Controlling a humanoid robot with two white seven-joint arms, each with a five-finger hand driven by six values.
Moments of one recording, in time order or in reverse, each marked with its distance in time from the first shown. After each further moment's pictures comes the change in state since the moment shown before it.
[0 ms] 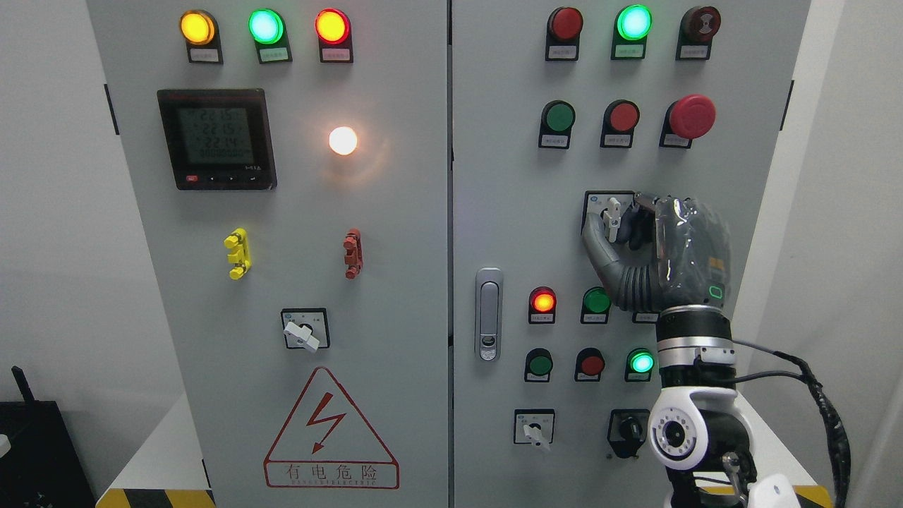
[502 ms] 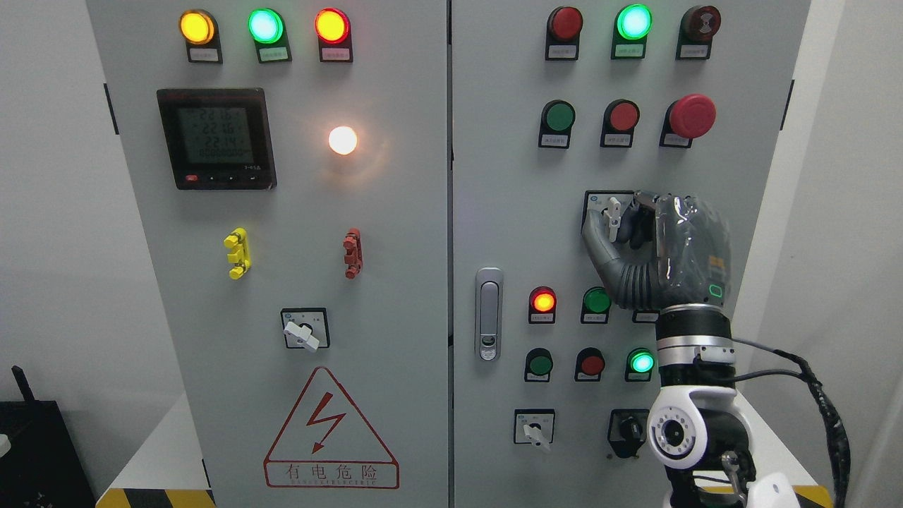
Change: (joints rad) left arm 0.000 0.000 0.000 0.000 0.000 0.000 0.001; right arm -0.002 0.000 0.002 0.000 -0.002 0.000 -0.003
